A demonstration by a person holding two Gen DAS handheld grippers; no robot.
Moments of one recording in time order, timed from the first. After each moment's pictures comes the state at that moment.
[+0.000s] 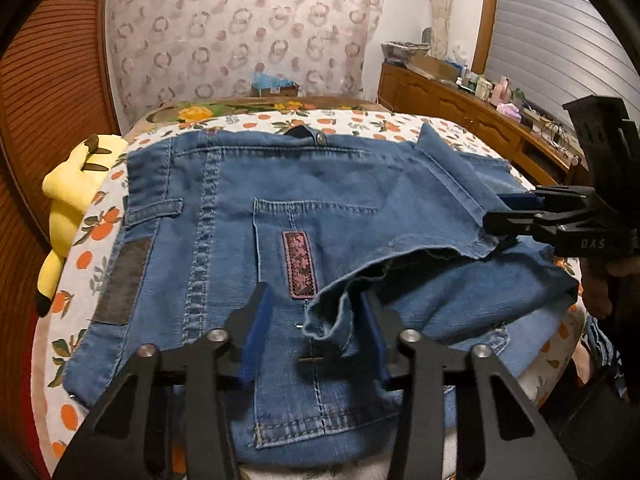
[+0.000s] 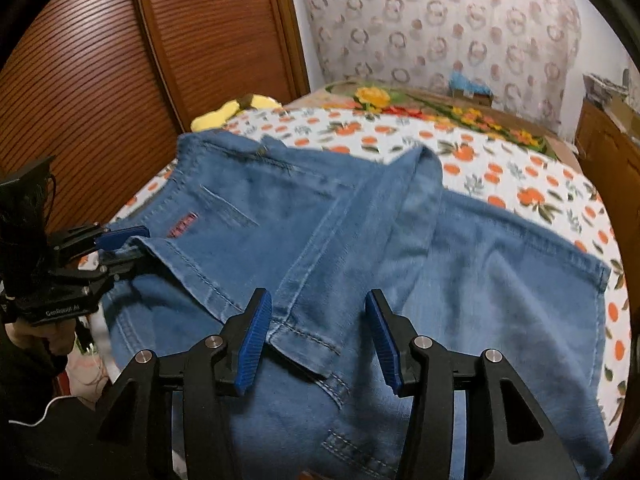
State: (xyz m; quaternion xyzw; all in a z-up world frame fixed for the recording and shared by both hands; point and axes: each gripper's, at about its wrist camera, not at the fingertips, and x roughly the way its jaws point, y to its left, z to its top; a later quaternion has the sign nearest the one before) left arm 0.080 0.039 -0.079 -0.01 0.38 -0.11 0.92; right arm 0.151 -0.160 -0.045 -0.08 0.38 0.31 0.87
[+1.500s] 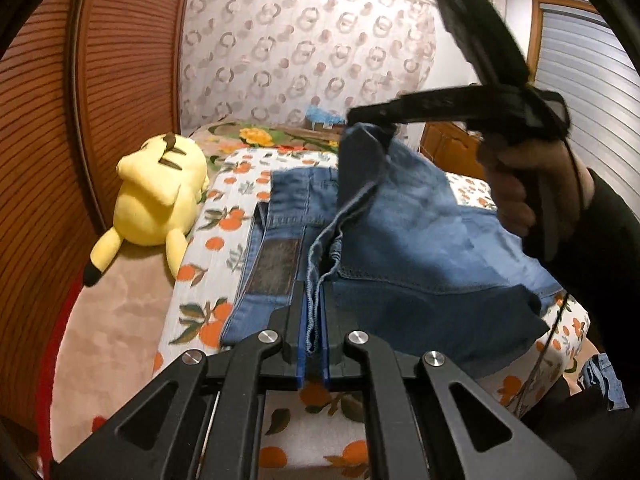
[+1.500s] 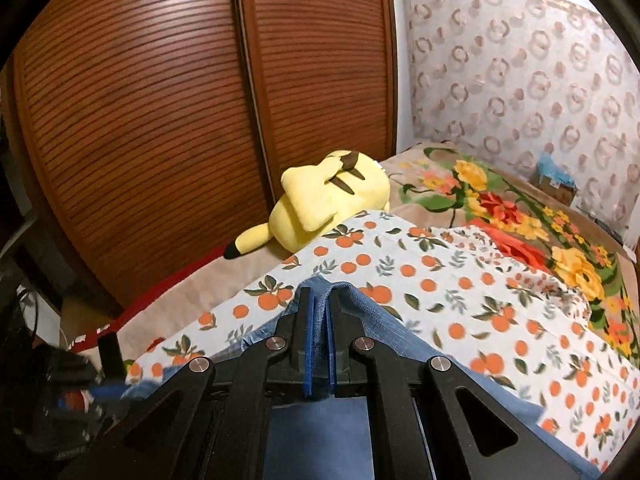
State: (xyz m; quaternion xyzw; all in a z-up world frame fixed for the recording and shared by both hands) left arm 0.010 0.136 -0.049 -0.07 0.32 -0.03 0.94; right arm 0.235 0.011 0.022 -0.14 0.29 0.43 0.84
